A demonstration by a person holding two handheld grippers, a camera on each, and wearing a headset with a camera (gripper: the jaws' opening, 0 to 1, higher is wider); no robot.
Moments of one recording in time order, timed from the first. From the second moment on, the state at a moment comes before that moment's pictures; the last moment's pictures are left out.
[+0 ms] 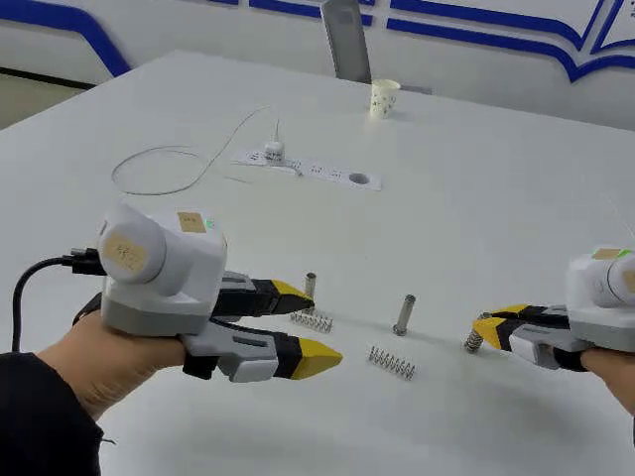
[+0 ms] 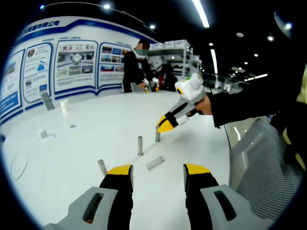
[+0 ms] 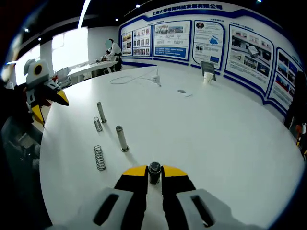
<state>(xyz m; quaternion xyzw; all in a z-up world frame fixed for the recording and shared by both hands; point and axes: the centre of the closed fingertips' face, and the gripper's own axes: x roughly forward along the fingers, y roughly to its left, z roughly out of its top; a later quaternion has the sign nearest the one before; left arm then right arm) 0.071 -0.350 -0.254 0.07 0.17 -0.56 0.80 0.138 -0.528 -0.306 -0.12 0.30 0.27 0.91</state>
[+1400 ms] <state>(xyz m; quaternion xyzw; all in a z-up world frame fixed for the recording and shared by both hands) 0.063 -0.356 -0.255 0.08 0.17 -0.58 0.79 0.090 -0.452 -0.325 -0.16 0.31 0.39 0.85</state>
